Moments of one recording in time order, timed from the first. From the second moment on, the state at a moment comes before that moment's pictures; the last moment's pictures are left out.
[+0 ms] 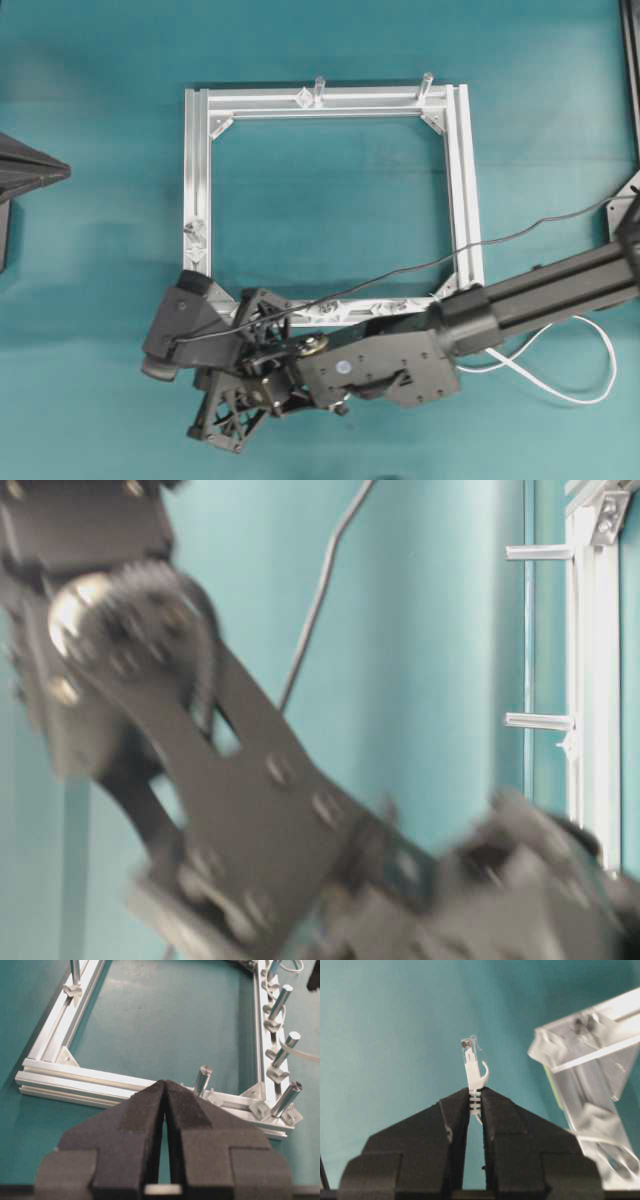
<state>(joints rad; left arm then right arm) 0.17 -1.29 1.32 -0.07 0.32 -0.03 0.32 0.54 -0.23 -0.37 0.60 1.10</state>
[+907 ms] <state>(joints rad) 0.17 -1.29 1.32 -0.07 0.32 -0.03 0.25 0.76 -0.55 -0.38 0.62 1.08</state>
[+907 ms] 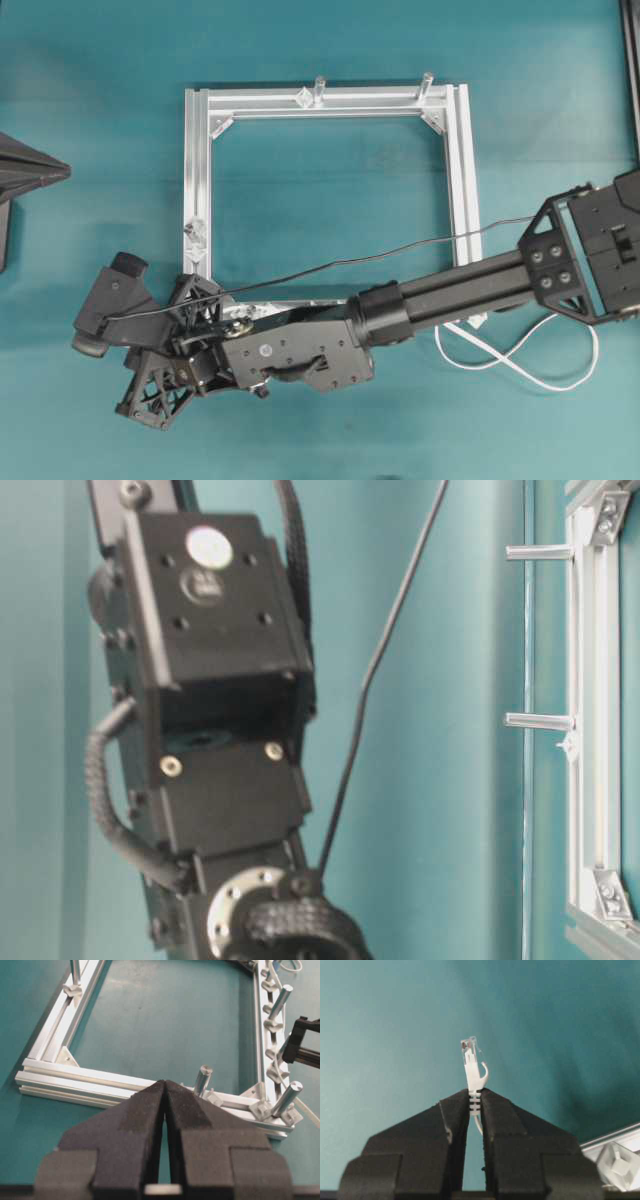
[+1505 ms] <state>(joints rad) 0.17 -1.29 1.32 -0.07 0.32 -0.03 0.19 0.76 -0.55 -0.42 0.63 1.08</state>
